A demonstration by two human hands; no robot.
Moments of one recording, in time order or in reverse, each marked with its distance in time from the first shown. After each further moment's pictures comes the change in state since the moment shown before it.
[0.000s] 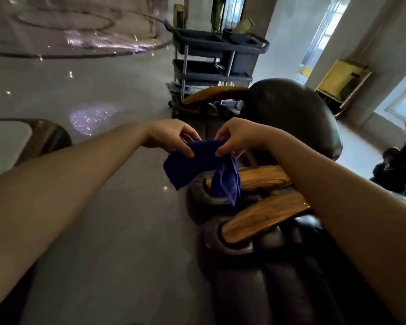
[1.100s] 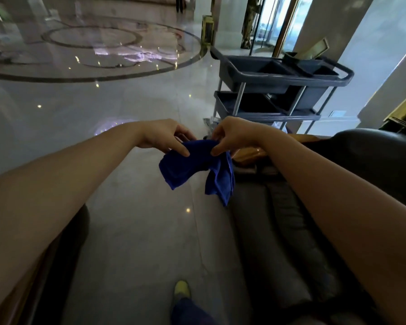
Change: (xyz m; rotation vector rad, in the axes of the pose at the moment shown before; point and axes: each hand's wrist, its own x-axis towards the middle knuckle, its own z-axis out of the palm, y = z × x) left_hand 0.310 -0.269 -0.598 0.012 0.102 -0.056; right_hand 0.722 -0.093 -0.175 0.004 -0.059 -0.131
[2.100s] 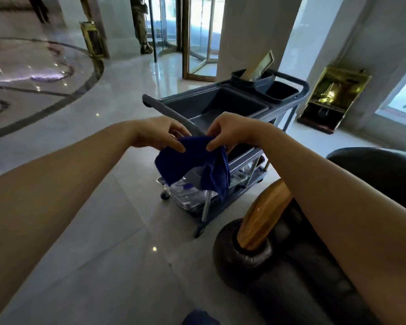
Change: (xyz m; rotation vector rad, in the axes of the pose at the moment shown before) left_hand 0.584 -0.023 -0.459 0.131 -0.291 0.291; right_hand 0.503 0.163 -0.340 0.179 0.359 0.372
